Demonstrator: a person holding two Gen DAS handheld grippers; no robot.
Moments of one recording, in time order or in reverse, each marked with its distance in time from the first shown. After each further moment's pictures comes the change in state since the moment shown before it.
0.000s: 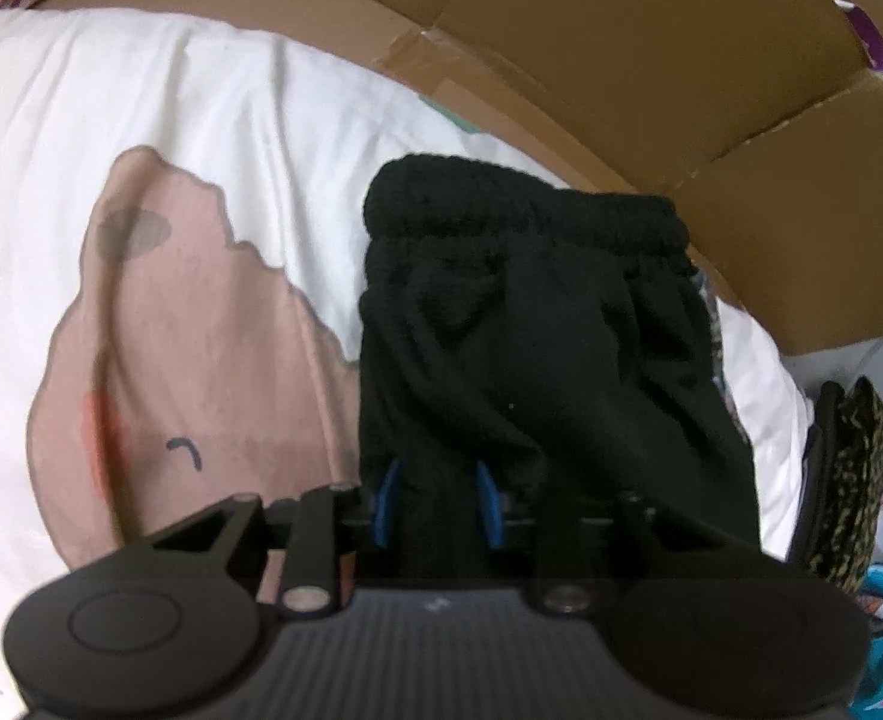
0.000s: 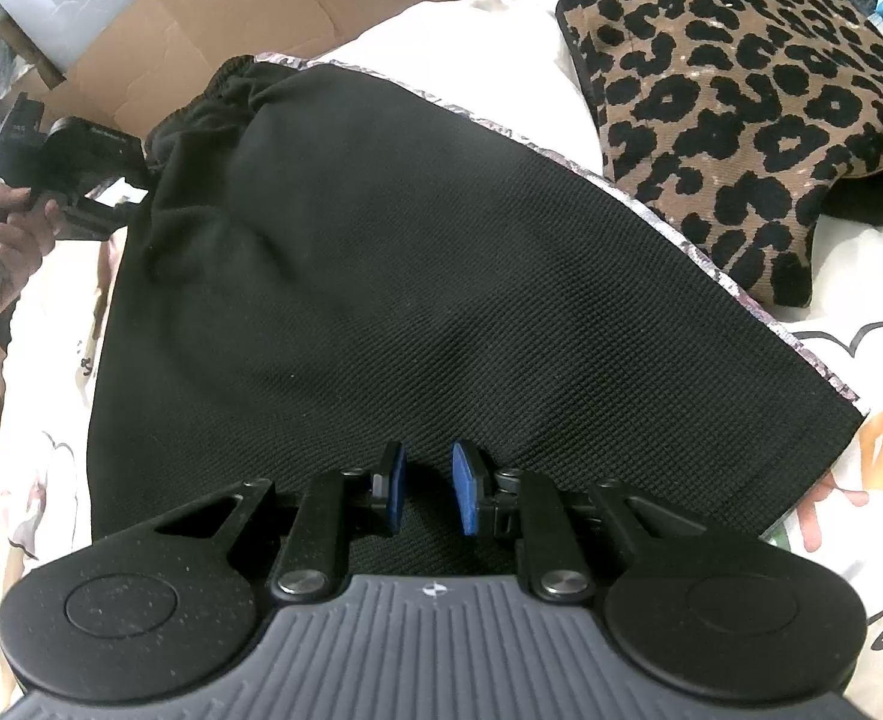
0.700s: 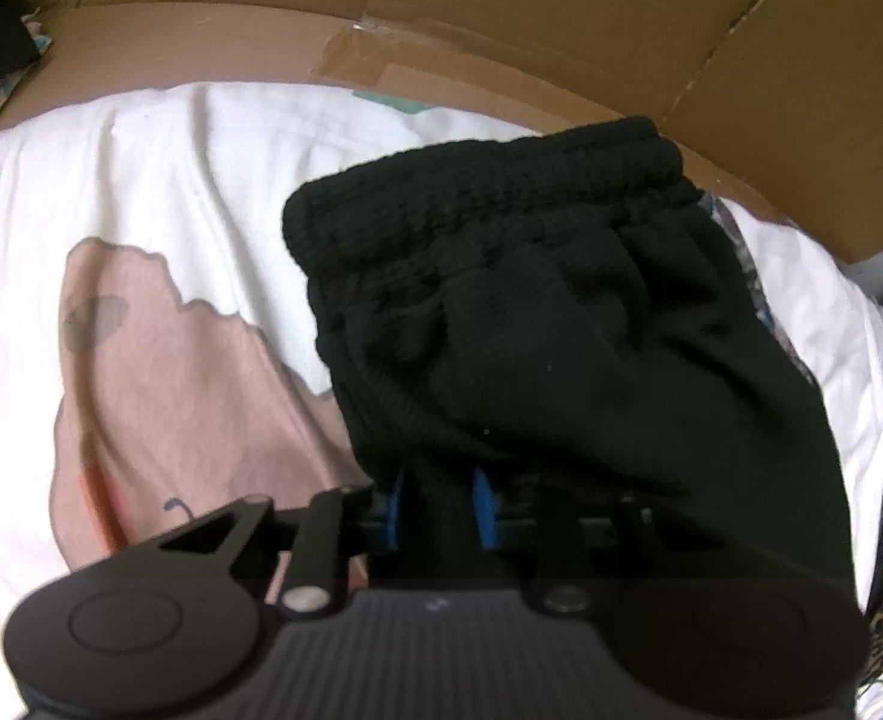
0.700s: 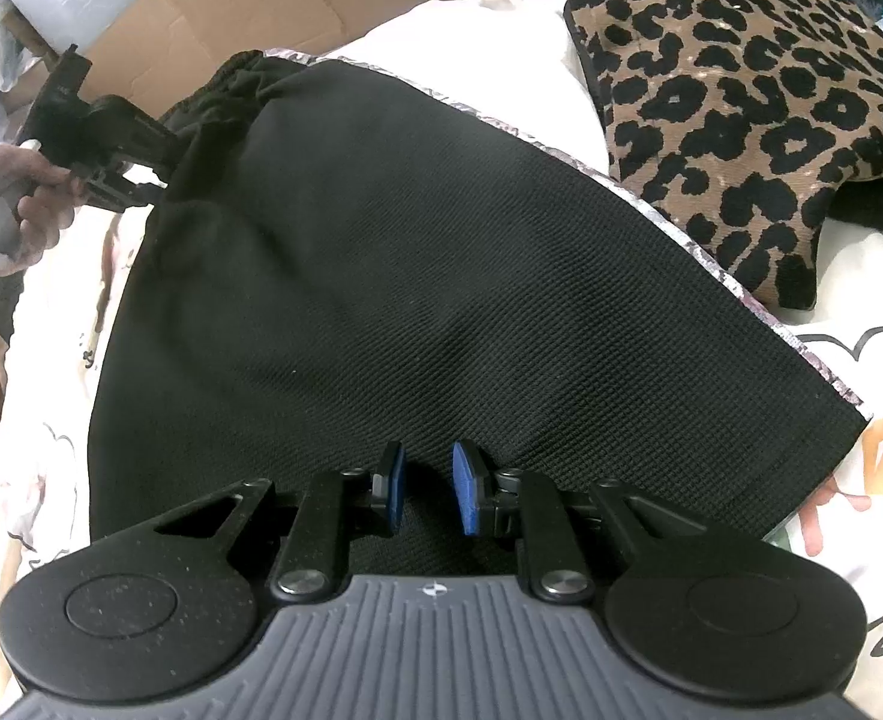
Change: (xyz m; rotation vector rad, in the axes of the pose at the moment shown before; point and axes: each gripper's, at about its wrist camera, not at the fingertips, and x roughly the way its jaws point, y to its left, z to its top) left arm 0.028 -0.043 0.000 0.215 0.040 0.223; right arm 0.001 0.003 -0.003 -0.020 -0.001 0.008
